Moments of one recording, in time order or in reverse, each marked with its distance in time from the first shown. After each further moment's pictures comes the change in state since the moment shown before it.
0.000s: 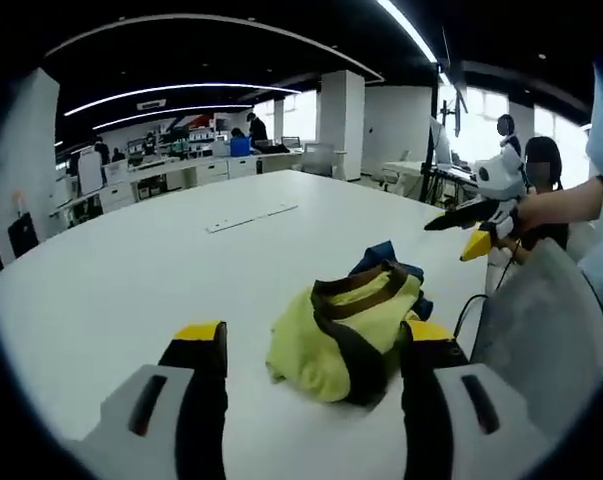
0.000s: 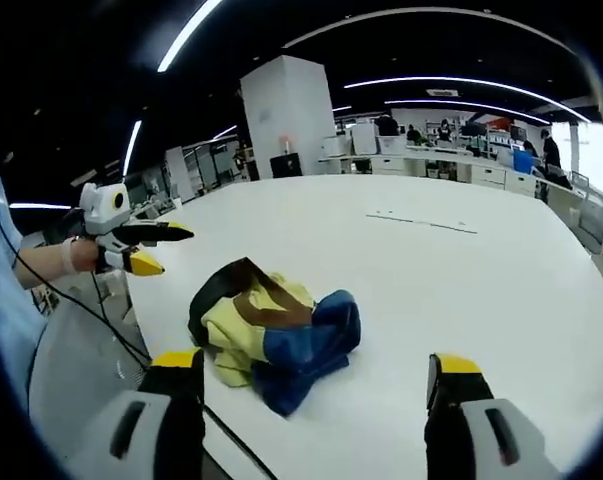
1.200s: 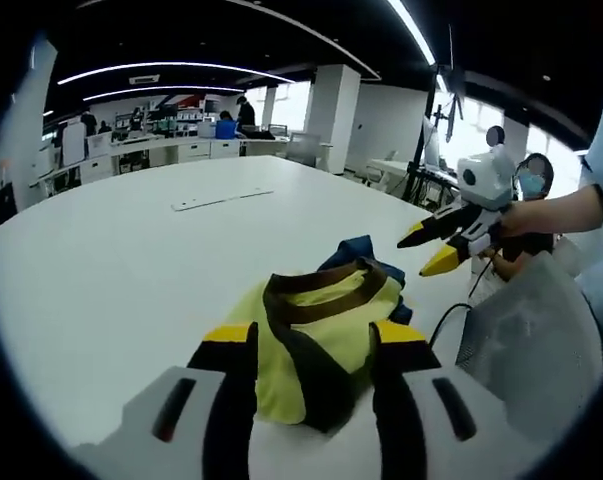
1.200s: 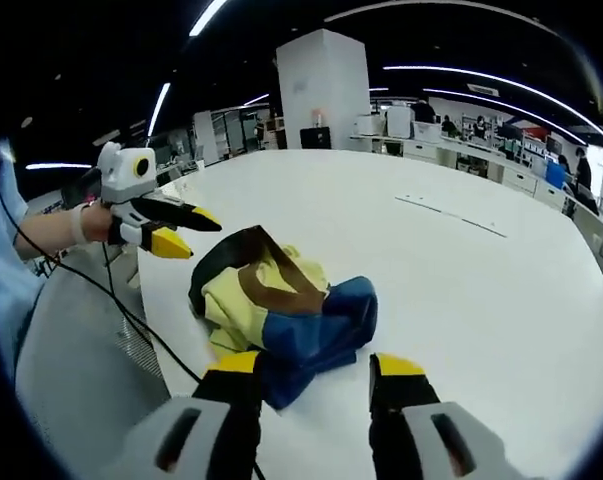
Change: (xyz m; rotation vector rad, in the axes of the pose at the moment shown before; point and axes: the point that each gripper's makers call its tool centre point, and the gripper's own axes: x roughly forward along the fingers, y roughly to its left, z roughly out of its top) left arm 0.038 -0.031 -0.015 -0.096 0.037 -0.111; right arm 0.024 0.003 -0.011 -0.111 0.110 0.090
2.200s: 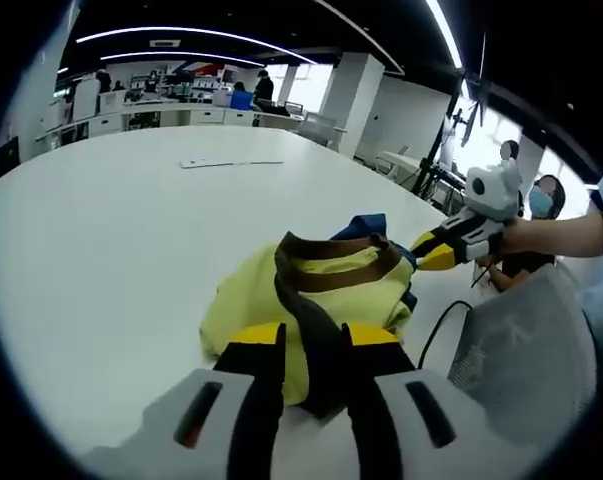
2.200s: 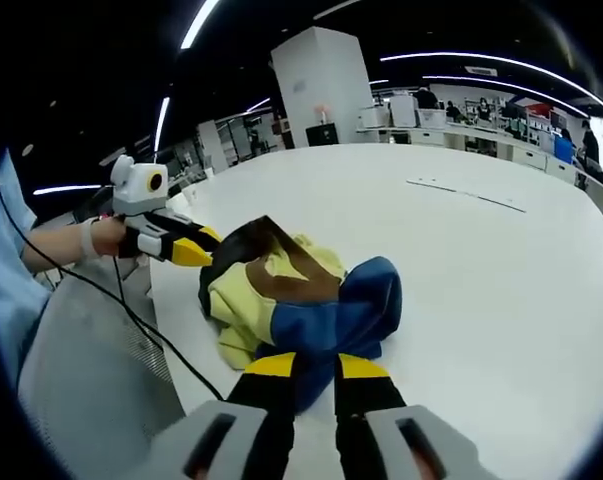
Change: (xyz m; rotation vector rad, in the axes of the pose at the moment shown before) left arm 0.011 0.005 -0.026 -0.141 0.078 -0.004; right arm 0.021 0.011 -0.013 0.079 -0.005 0.084
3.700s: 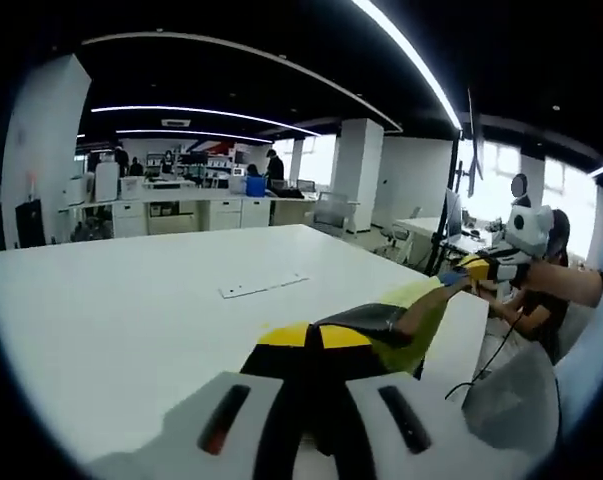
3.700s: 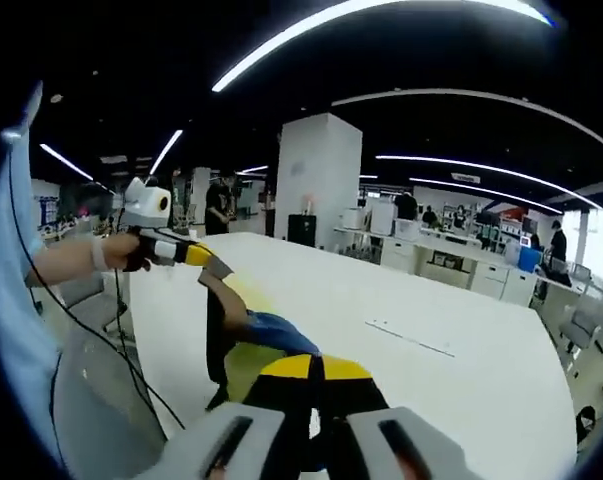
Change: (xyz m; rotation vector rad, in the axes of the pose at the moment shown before) left arm -0.106 0.004 0.175 0.133 -0.360 0.102; right arm -0.130 0.029 0.166 -0.254 -0.412 -0.208
